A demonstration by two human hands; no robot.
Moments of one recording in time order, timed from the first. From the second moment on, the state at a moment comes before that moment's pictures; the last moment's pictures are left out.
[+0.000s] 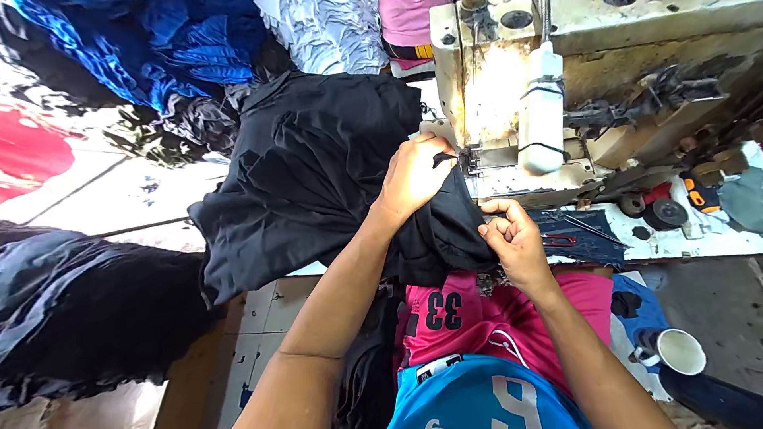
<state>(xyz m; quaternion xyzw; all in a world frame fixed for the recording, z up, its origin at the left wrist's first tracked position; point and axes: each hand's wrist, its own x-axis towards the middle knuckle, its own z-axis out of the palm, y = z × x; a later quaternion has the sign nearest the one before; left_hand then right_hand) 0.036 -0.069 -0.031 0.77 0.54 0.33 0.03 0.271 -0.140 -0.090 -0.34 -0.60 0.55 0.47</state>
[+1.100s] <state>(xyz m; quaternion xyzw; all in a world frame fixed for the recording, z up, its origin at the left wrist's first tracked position) 0.032 -0.076 -0.054 0.72 0.58 0.38 0.02 0.242 0.016 -0.071 -0.57 -0.79 0.06 0.21</state>
